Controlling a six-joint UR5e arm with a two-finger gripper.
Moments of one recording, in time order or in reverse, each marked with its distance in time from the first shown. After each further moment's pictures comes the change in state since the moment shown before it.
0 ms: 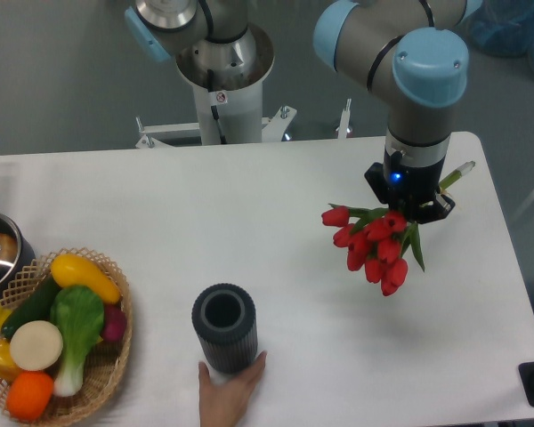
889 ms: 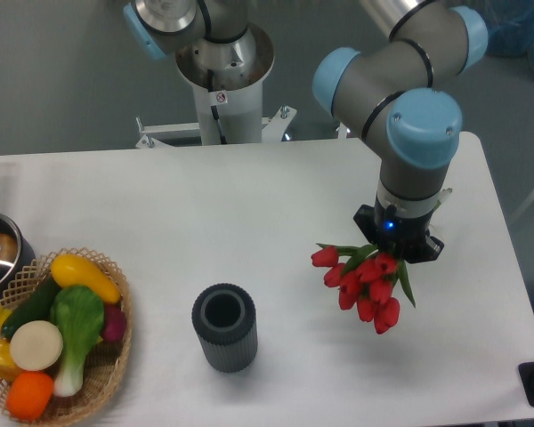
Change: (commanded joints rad) arm -0.066 -0.130 0.046 0.005 -0.012 -0.137
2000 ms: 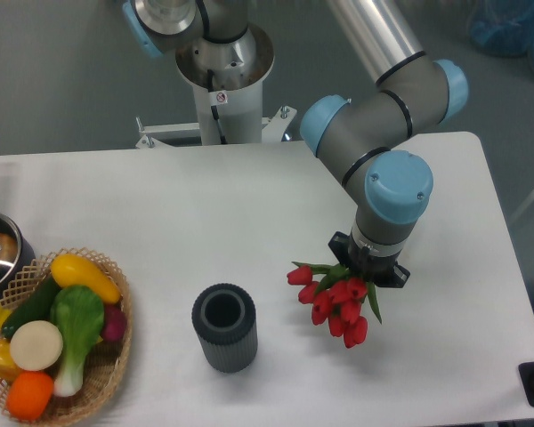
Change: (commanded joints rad) arm -0.026 -0.043 -0.054 0.054 0.000 -0.049
